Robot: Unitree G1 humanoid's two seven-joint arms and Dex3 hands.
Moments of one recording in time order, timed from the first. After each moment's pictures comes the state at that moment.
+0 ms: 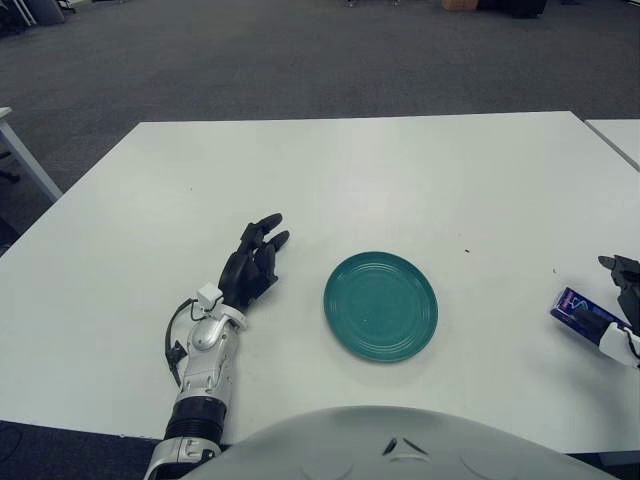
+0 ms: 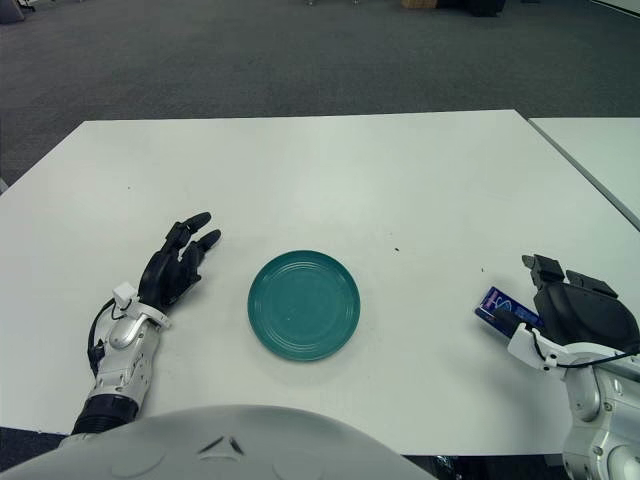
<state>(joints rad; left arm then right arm) 0.10 0.04 0.07 0.33 -0.23 -0.30 -0.40 0.59 -0.48 -0.46 -0.46 -1.00 0.13 0.32</state>
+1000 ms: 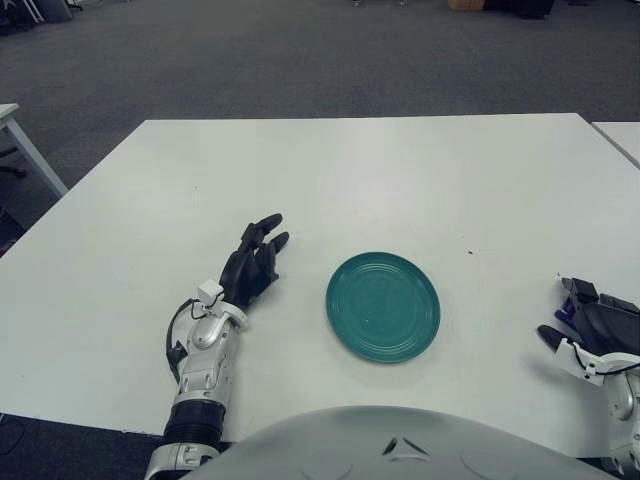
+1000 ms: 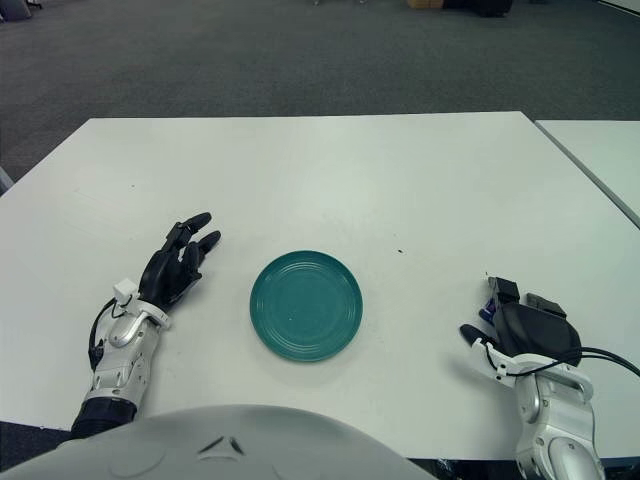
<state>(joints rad) 0.13 0.04 0.06 0.24 -0.23 -0.18 -0.36 0.57 -0.48 -0.20 -0.27 -1.07 0.25 0.12</state>
